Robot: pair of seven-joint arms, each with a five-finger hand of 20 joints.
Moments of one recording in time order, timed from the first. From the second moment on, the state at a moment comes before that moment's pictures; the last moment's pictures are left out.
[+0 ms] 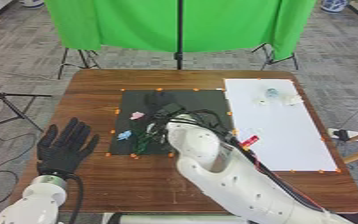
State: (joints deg) left arm 122.8 -56.5 -93.0 -121.2 -9.1 22.1 17.3; right arm -63.3 -74.3 36.1 -96.4 -133.9 -7.4 31.2
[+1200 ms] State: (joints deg) left arm 128.2 -58.4 -95.5 -123.7 -9.9 22.8 20.0; right arm -67.1 -57.9 57.8 -88.2 -125.5 -6.6 43.7
